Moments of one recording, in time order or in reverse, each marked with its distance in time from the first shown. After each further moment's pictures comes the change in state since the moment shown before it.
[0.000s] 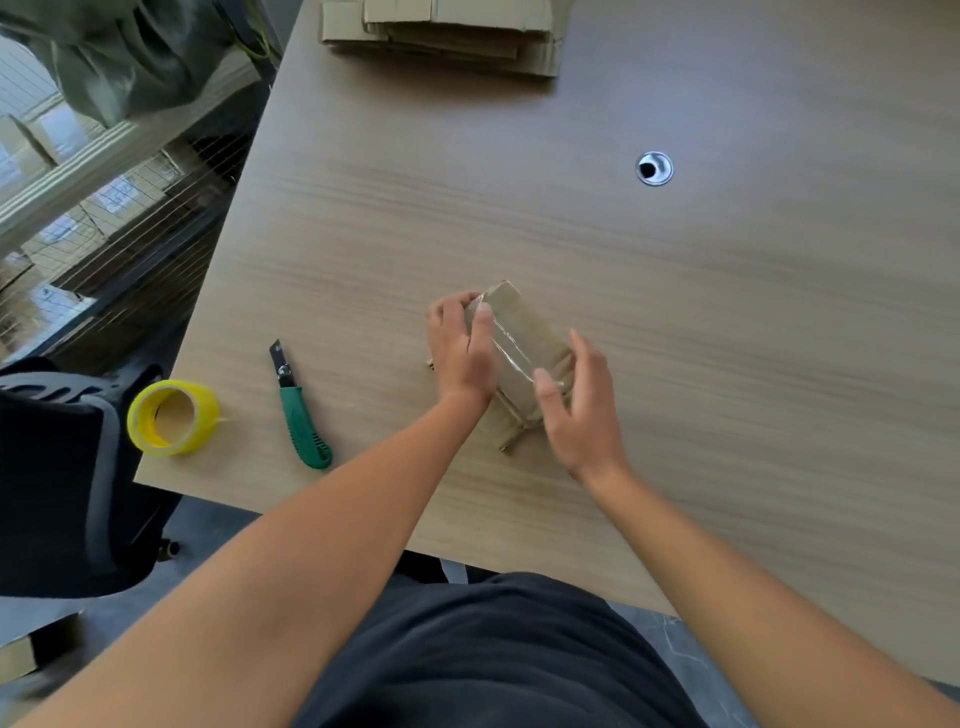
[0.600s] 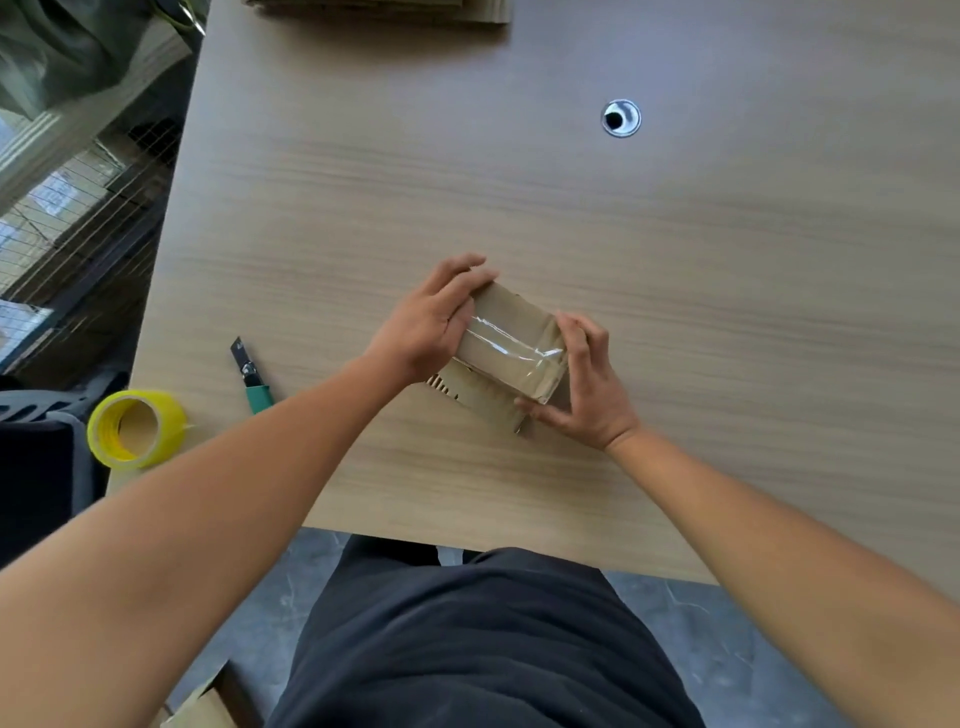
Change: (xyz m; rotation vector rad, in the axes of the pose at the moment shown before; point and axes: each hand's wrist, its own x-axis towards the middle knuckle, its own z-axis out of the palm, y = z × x) left_hand 0.036 0.003 -0.034 0.469 -0.622 0.598; right_hand 0.022 0.068 -0.020 -0.203 -0.051 -0.539
